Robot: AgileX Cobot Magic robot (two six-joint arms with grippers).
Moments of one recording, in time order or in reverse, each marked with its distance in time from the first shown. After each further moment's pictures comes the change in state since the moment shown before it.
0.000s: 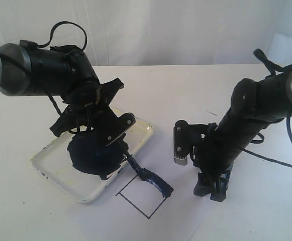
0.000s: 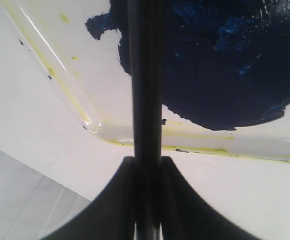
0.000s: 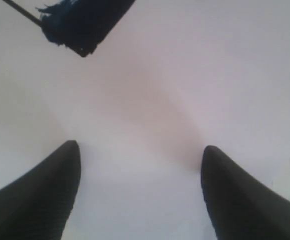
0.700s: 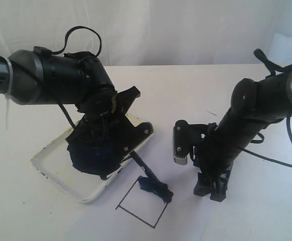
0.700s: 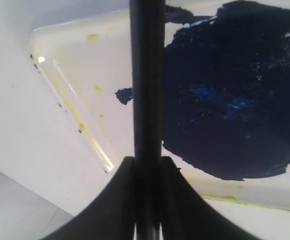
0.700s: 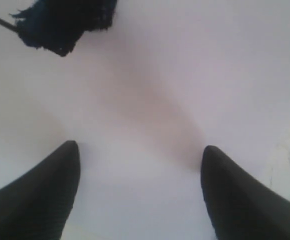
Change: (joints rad) left arm -0.083 0.000 0.000 -0.090 -0.004 0.004; right arm 0.000 0.000 0.000 0.000 -0.002 0.004
